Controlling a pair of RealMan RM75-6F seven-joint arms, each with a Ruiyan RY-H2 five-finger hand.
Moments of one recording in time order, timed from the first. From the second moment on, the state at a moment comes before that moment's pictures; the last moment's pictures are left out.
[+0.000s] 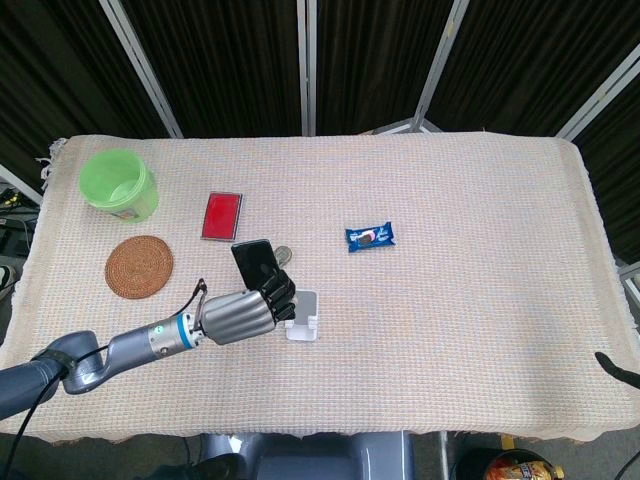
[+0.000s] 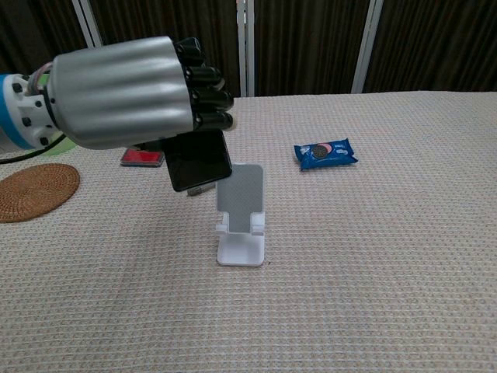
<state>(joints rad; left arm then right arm) -0.89 -1.44 -0.06 -1.25 2.13 1.19 0.68 -0.01 -0.88 0.14 -1.85 -1.38 1.58 -0.03</state>
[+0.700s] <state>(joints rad) -1.02 -1.54 -0.04 -1.19 2.16 0.98 0.86 -0.02 -0.87 0.15 -1.83 -1.35 1.57 0.02</state>
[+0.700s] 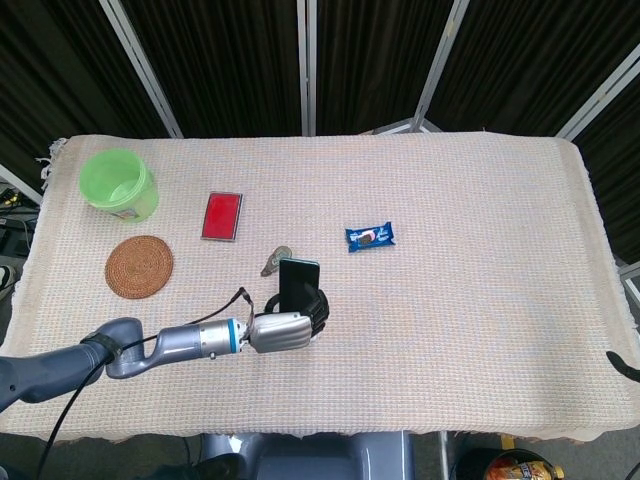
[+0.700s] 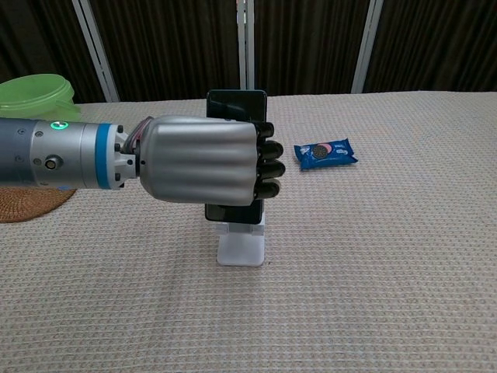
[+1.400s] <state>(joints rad) -1.01 -1.60 -0.02 -1.17 2.11 0.96 0.95 -0.03 -0.85 0.15 -1.82 -1.36 1.58 0.07</state>
